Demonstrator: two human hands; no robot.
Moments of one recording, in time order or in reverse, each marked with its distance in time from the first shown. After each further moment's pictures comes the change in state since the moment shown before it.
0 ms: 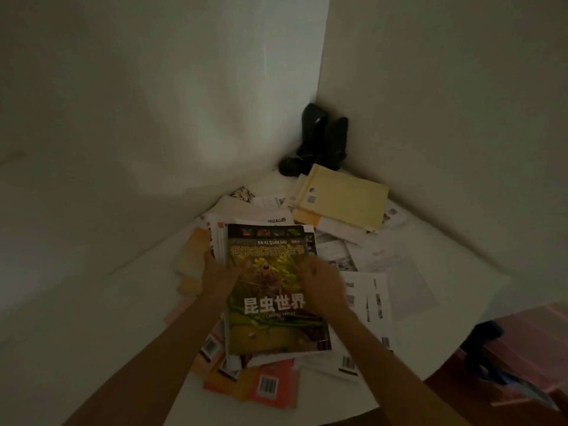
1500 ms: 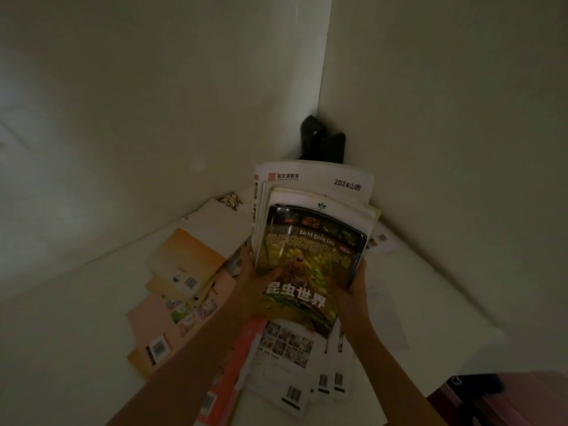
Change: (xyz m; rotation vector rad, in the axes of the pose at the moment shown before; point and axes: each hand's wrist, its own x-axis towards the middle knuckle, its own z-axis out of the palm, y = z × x) left_hand -0.052 0.032 0.119 -0.211 -0.216 0.227; right_hand 0.037 0.088 -0.090 0.843 0.069 -0.280
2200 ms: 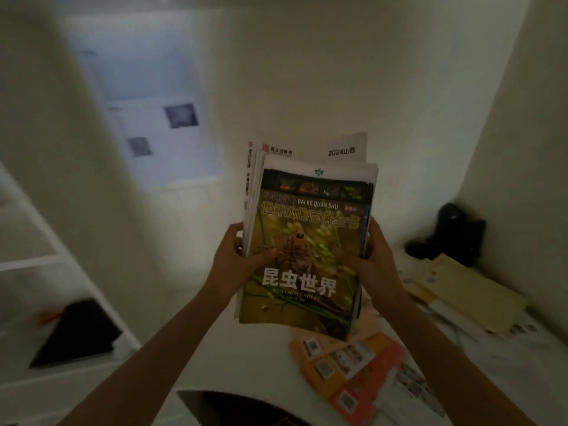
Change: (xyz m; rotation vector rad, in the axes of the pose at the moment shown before) left_hand -0.235 0.160 -0.244 0.213 0.540 0.354; right_hand -0.123 -0.180 0.210 0.076 -0.588 -0.334
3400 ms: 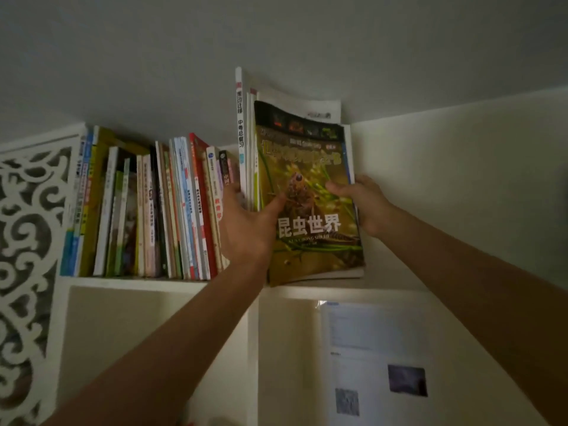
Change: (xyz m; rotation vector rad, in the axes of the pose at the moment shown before) left_hand 0.118 0.302 -0.326 -0.033 0.960 0.744; right_hand 0.310 -0.361 0.391 0.336 -0.499 -0.258
